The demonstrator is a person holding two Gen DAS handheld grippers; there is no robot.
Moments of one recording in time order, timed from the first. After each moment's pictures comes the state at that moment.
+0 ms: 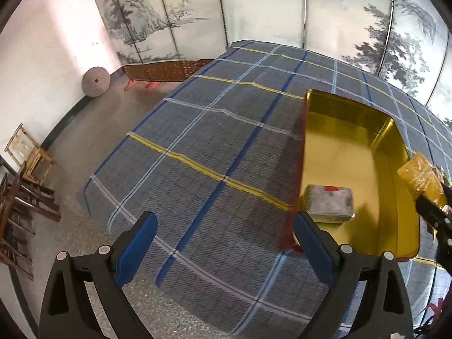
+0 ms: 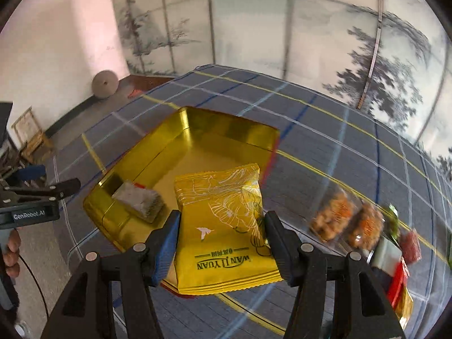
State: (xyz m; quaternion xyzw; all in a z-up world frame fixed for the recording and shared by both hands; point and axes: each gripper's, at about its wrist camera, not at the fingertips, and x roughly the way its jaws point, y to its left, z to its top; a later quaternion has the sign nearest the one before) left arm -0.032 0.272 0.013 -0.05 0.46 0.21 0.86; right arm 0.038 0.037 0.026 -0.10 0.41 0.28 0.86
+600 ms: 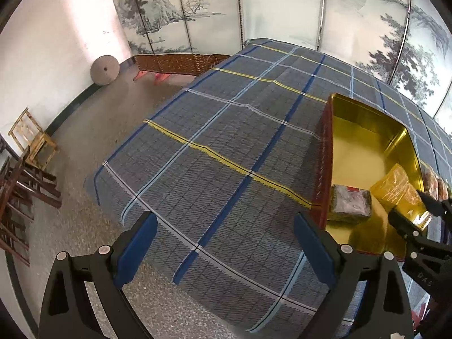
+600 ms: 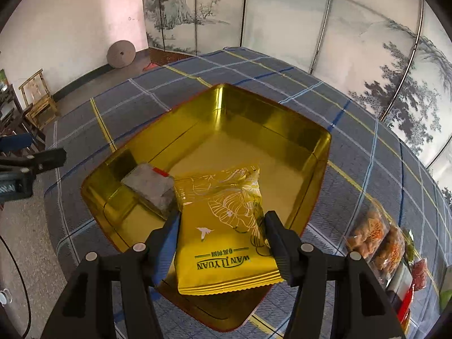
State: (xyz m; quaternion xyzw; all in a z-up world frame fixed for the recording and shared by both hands) left arm -0.047 0.300 0.012 -0.08 0.46 0.23 0.85; right arm 0.037 0.089 0.001 -0.17 0.42 0.30 0.84
